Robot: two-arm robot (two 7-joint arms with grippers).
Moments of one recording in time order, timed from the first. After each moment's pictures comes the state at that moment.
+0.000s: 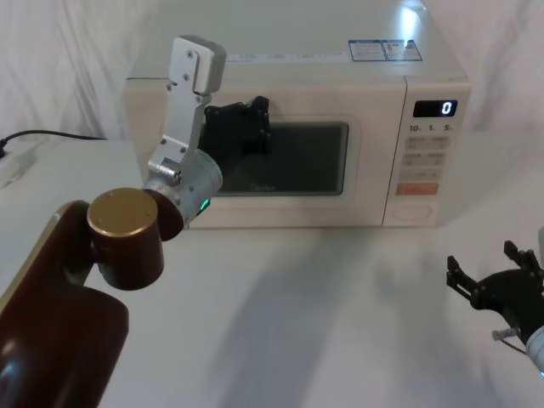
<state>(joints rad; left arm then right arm) -0.54 0.11 0.33 -1.35 -0.12 0.18 -0.23 -0.08 0.21 -0.05 -1.68 0.07 0.10 0.12</state>
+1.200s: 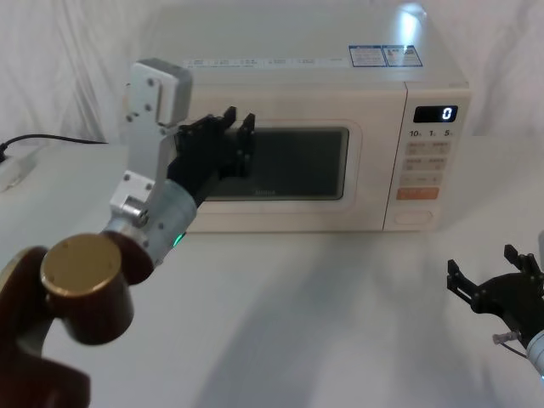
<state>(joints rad) -0.35 0.16 0.29 -1.64 -0.12 0.23 -0.20 -0.08 0.21 -0.05 -1.68 0.07 0.10 0.12</state>
